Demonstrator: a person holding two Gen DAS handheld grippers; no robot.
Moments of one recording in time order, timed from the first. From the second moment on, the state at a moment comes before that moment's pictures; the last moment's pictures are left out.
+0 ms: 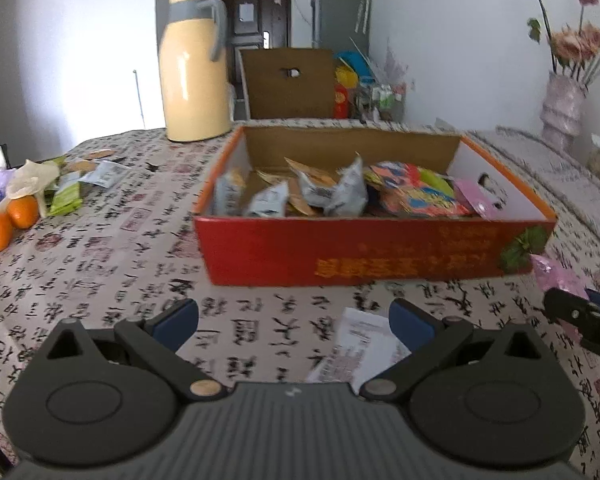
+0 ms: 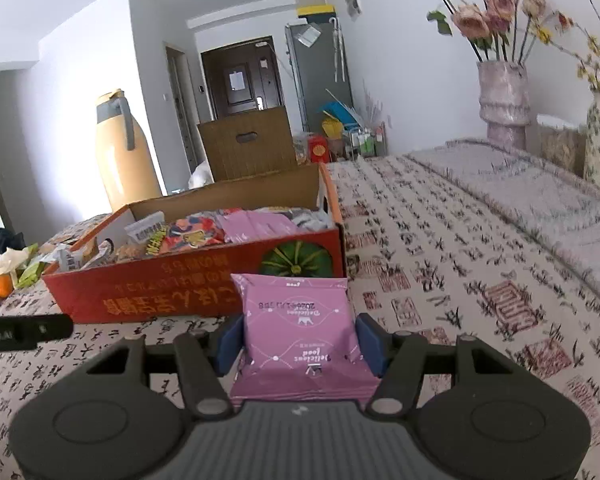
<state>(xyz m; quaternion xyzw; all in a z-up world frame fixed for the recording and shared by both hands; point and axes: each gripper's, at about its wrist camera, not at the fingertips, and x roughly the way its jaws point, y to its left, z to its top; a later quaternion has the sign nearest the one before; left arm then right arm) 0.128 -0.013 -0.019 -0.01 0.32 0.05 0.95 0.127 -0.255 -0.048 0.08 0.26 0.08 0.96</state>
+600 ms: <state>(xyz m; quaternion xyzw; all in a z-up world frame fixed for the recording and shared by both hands) 0.147 -0.037 -0.050 0.01 0.38 0.02 0.93 0.126 -0.249 -0.058 0.07 0.27 0.11 0.96</state>
